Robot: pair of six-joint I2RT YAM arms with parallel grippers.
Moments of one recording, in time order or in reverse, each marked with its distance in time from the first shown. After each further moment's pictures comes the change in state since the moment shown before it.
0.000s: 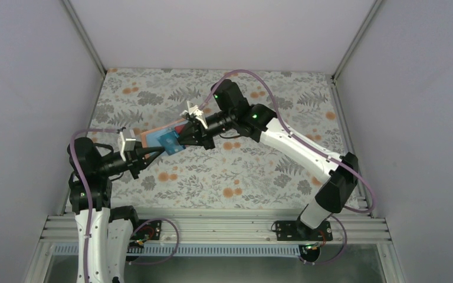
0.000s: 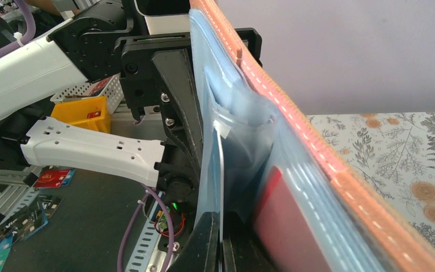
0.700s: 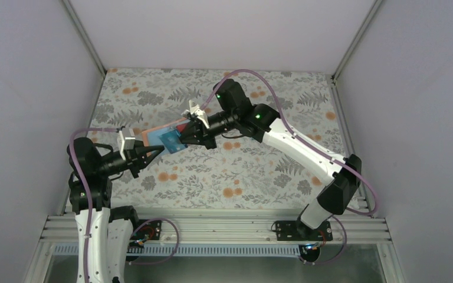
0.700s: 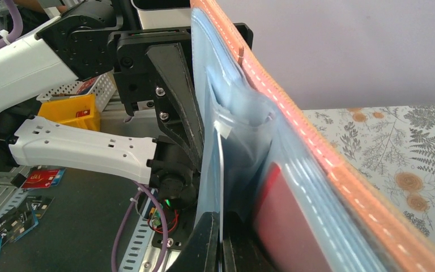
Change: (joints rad) left arm 0.001 0.000 0.000 0.024 -0.012 -0.035; right arm -0.005 -0.022 0.003 -0.031 0.046 -0.008
